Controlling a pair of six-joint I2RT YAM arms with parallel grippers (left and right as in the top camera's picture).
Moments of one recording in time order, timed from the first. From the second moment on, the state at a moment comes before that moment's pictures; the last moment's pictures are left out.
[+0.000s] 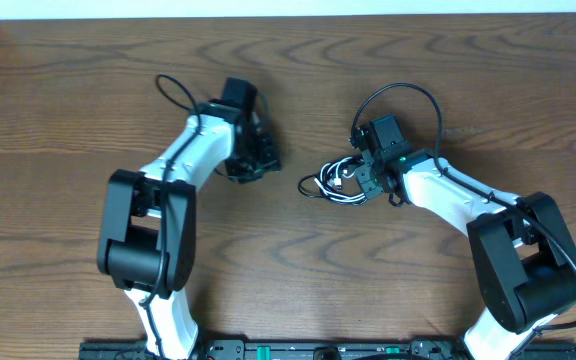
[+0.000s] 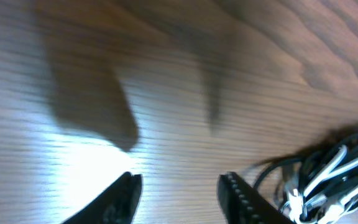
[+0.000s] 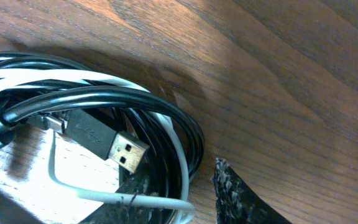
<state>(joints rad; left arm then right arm) -0.26 1.97 1.32 -0.77 0.32 -0.56 0.43 1.84 1.01 -0.34 0.09 -0.05</state>
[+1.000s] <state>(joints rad) -0.40 2.05 1.34 -0.78 0.33 -0.56 0.38 1.84 1.00 -0.32 -0.01 -0.10</state>
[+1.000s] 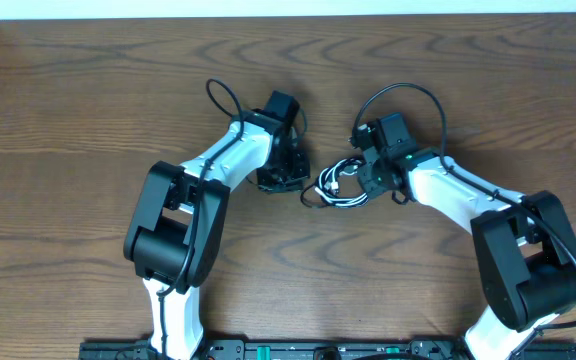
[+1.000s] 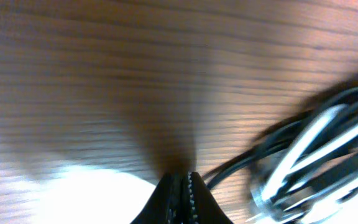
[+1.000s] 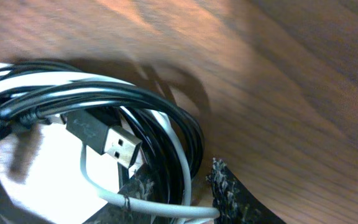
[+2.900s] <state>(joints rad) -0.45 2.05 1.36 -0.76 0.27 -0.56 0.34 1.83 1.00 -0.35 -0.36 -0.18</state>
